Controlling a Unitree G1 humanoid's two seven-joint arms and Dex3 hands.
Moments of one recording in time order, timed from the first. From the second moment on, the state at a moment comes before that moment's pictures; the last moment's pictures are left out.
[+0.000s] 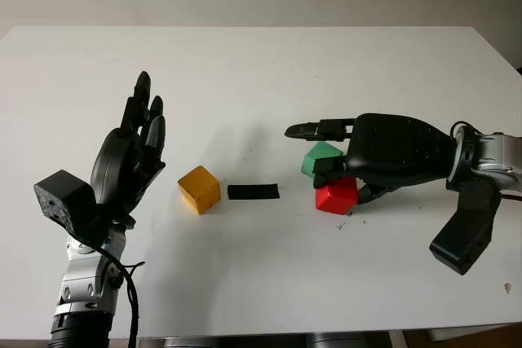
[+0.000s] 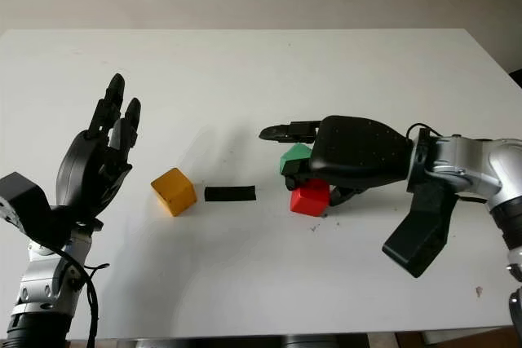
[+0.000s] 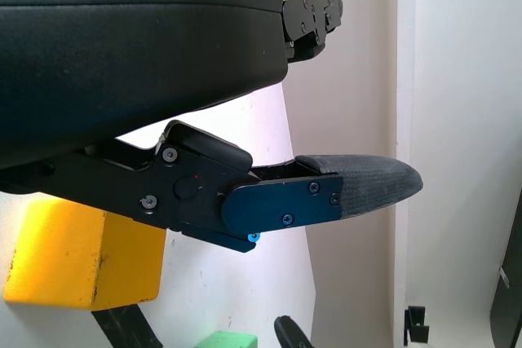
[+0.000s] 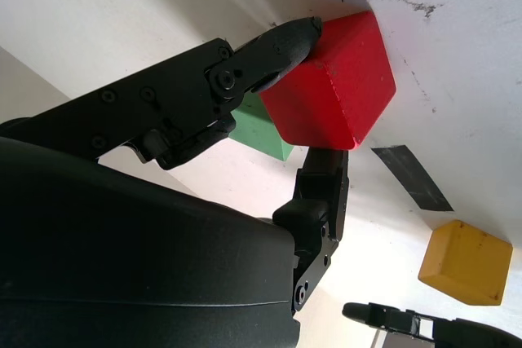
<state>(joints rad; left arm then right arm) -0.20 0.23 0.18 0.15 -0.22 -0.15 -0.30 -0.71 -0.92 0.36 0.47 -1.06 -1.11 -0.15</state>
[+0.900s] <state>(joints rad) -0.20 0.22 0.17 0.15 -0.22 -0.17 -0.28 -1.00 -0.69 0.36 0.44 -0.52 -0.88 0.45</state>
